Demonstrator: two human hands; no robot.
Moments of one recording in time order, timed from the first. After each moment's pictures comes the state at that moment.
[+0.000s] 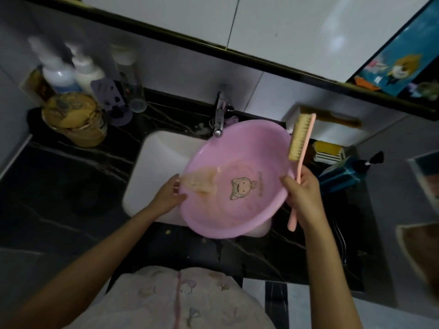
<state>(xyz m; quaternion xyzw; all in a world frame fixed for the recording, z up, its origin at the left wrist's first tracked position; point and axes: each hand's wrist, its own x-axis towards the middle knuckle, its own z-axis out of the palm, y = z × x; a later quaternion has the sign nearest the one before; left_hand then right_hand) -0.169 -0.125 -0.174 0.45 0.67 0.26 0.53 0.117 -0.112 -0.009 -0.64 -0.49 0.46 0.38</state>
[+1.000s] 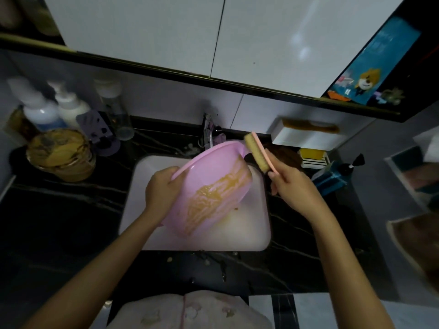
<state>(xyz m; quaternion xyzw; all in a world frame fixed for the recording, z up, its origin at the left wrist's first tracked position) -0.165 -0.090 -0.073 0.52 0.67 0.42 0.31 0.097 -0.088 0.038 -0.67 -0.70 0.21 0.11</state>
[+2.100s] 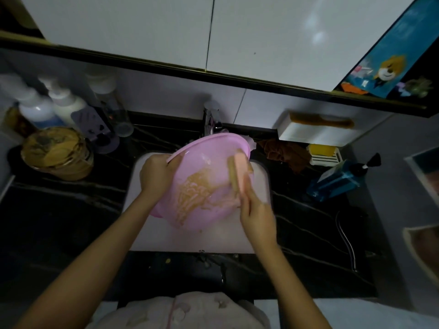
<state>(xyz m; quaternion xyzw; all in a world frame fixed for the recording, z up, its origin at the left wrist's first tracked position) -0.182 -0.035 -0.094 0.59 0.70 0.36 0.20 0.056 -0.113 -0.073 -0.70 -0.67 0.16 0.21</state>
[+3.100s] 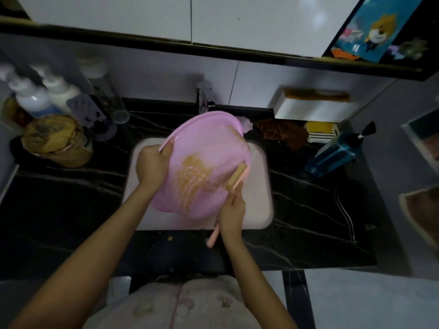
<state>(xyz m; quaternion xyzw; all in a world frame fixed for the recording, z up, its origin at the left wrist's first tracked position) -0.173 -0.058 -0.100 0.53 0.74 0.38 0.18 -0.002 -0.152 -0.118 -0.75 -0.32 0.42 0.40</state>
